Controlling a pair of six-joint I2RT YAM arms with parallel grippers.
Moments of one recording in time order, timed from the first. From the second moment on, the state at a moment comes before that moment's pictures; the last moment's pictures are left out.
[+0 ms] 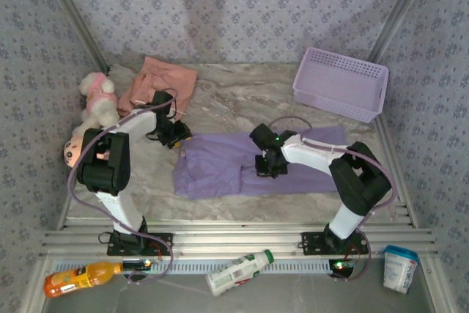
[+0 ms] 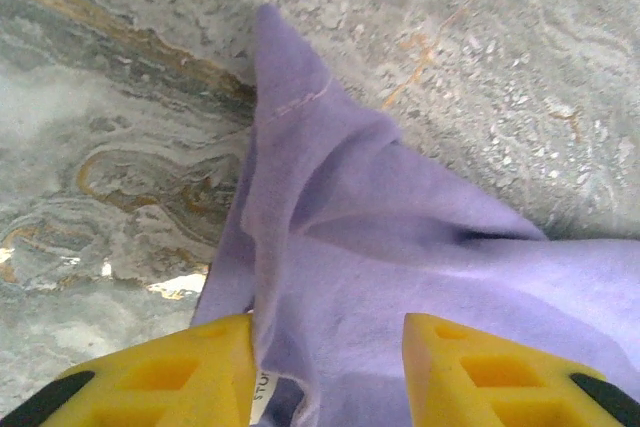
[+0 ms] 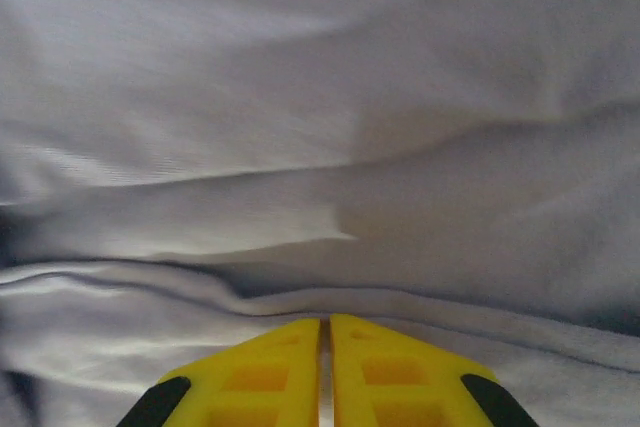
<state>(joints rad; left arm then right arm) -0.21 1.79 1.17 -0.66 0.27 -0.64 0.69 1.66 0.96 -0.69 -0.04 0.66</state>
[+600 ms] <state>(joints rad) -0.22 1.84 1.33 -0.66 0.24 -0.65 0.59 1.61 0.87 -0.57 -0.09 0.78</state>
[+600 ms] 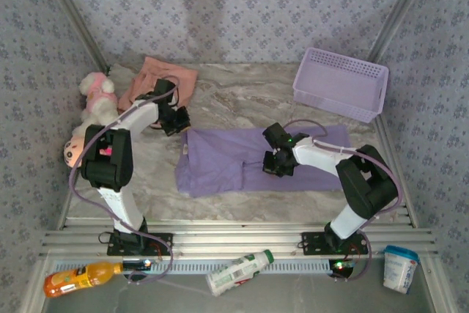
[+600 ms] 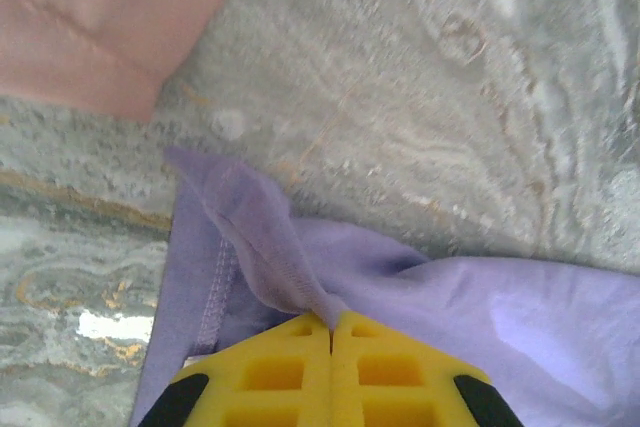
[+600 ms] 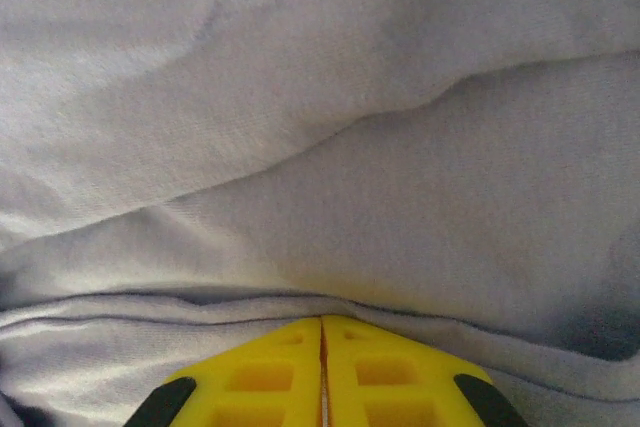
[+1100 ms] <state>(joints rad) -0.19 1.83 1.35 -0.71 0.22 -0.62 0.58 1.55 0.86 -0.59 -0.08 0.76</state>
